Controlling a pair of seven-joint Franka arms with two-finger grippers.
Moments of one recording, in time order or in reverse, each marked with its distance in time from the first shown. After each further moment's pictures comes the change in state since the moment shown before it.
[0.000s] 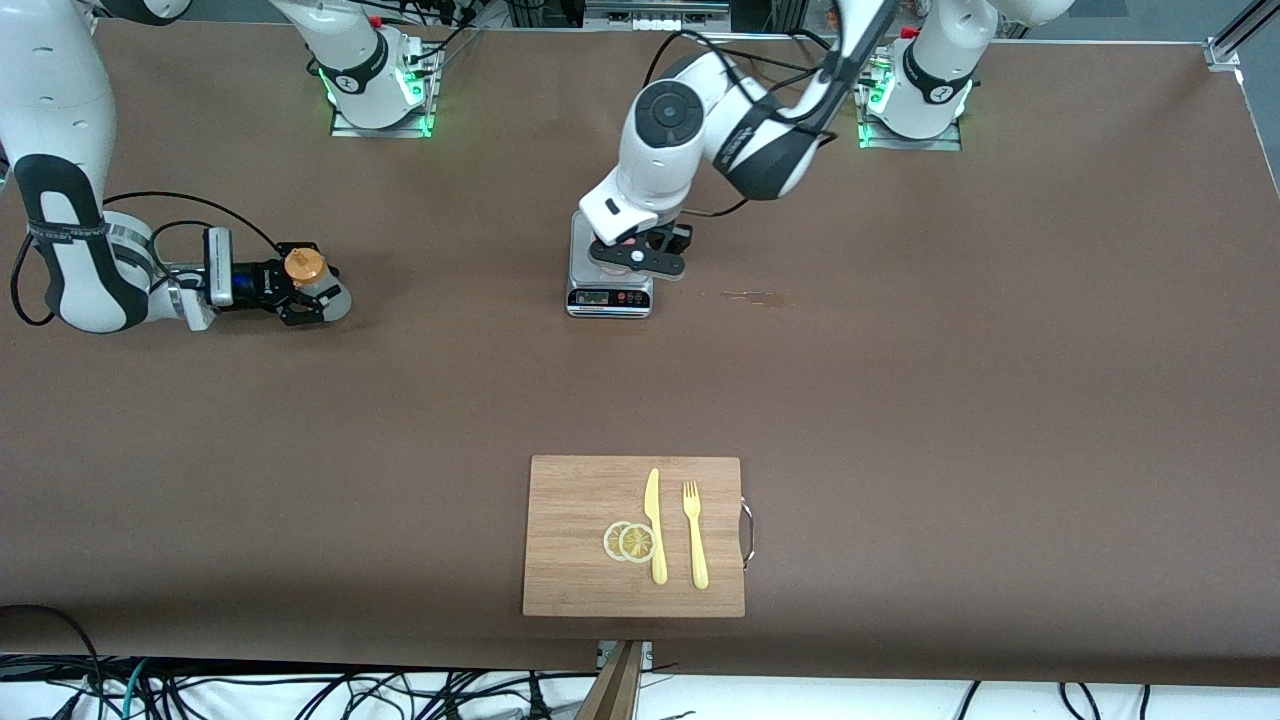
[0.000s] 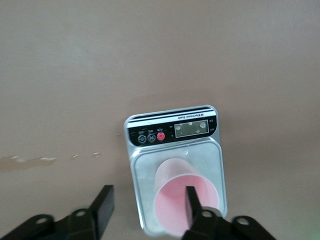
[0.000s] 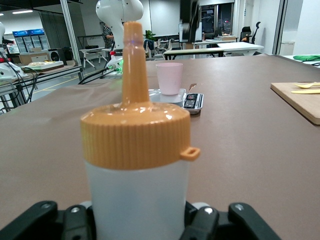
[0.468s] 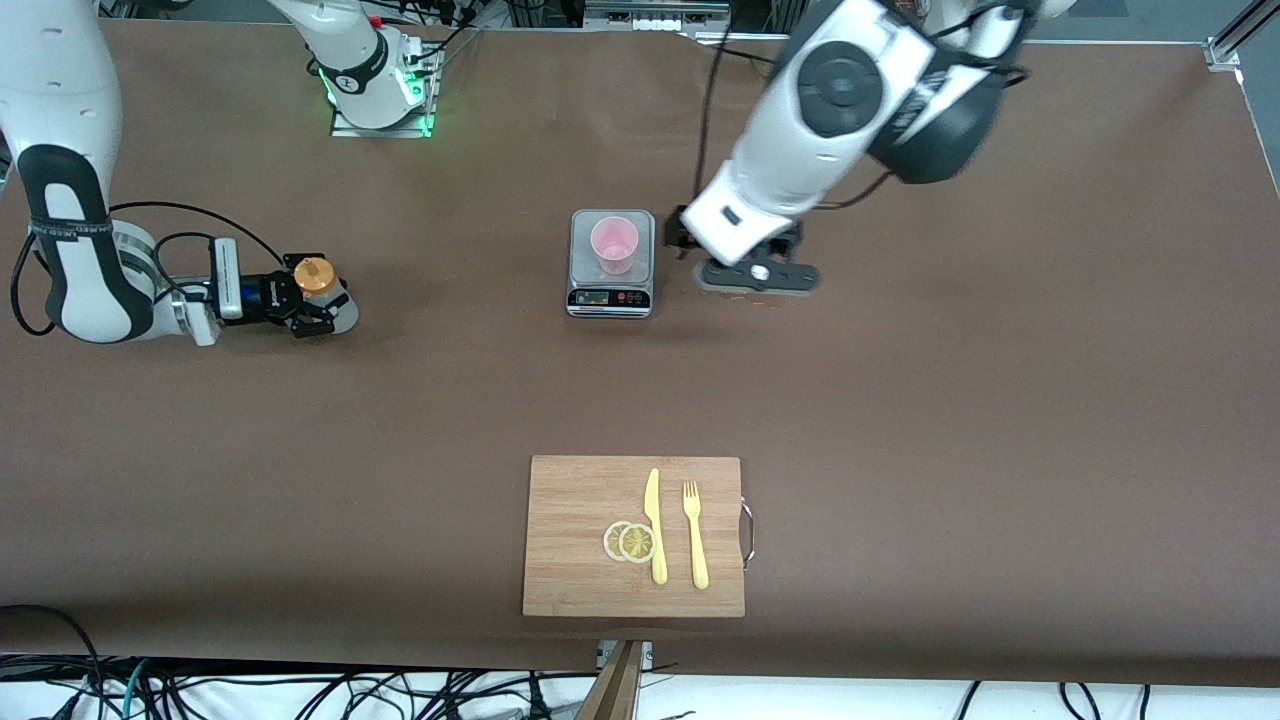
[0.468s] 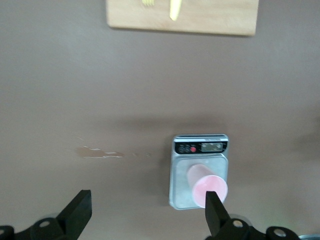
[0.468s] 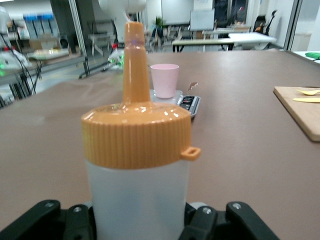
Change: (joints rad) left arm 0.238 -0.121 0.026 0.177 0.000 -0.330 0.077; right arm 0.084 -0.078 0.023 0.043 0.002 0.056 0.089
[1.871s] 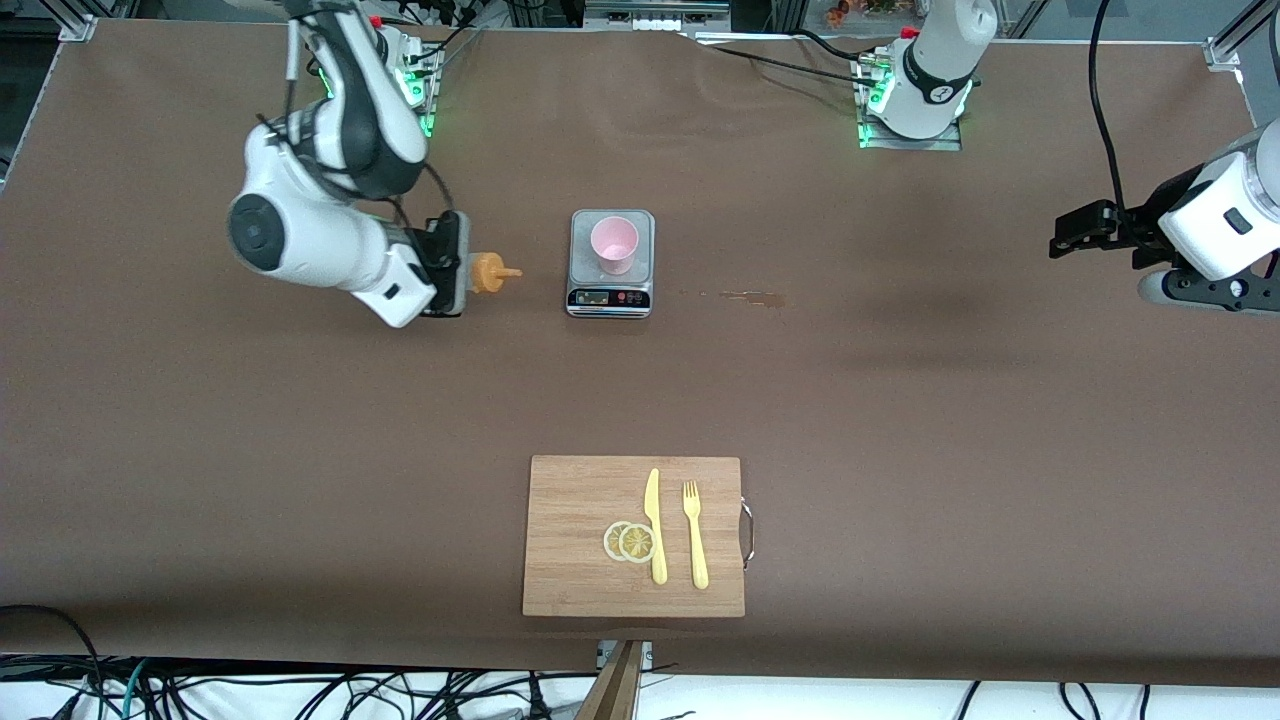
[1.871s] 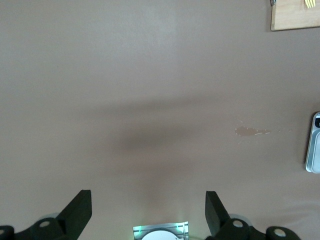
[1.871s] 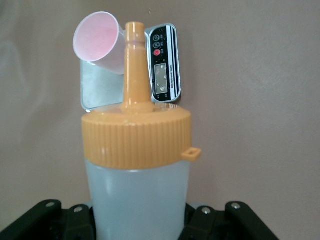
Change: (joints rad) left arm 0.485 -0.169 0.053 0.007 0.197 -0.357 0.583; right arm 0.811 -0.368 -0.071 -0.022 -0.529 0.494 1.445
